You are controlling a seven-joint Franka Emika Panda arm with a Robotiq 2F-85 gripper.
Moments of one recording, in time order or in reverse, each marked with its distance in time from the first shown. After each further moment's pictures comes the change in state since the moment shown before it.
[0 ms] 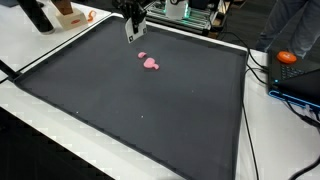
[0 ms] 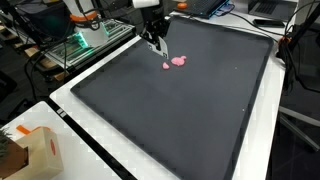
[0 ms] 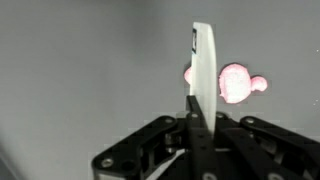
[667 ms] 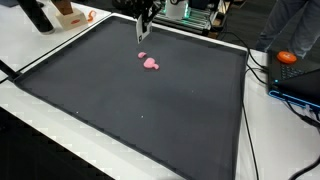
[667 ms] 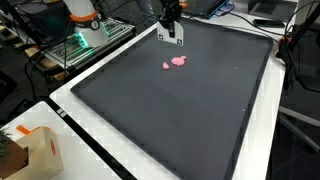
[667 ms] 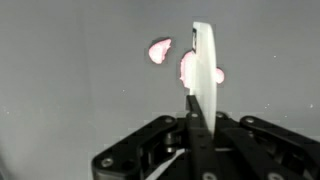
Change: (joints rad) arm 0.065 -0.002 0.068 0.102 -0.122 -0.092 0.029
